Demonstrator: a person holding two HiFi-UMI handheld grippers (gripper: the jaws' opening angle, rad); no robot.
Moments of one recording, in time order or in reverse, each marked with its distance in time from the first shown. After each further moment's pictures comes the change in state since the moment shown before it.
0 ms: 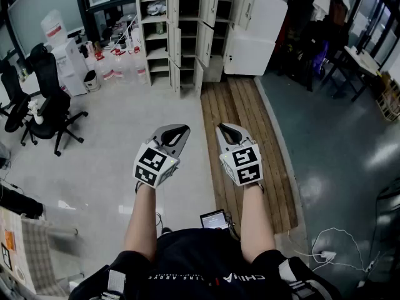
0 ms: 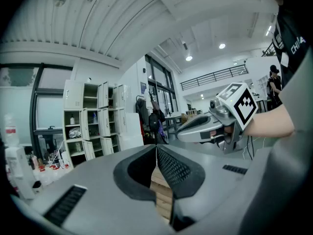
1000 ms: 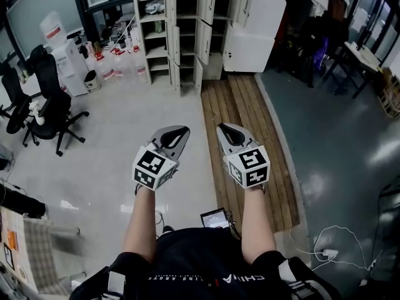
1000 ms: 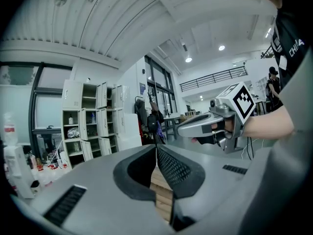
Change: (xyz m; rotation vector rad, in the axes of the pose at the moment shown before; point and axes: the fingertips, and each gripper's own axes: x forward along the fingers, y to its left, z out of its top) left arm 0.001 -0.018 0.006 -0.004 -0.013 -0.004; right arm -0.026 -0.005 0.010 0.111 -0.097 0.055
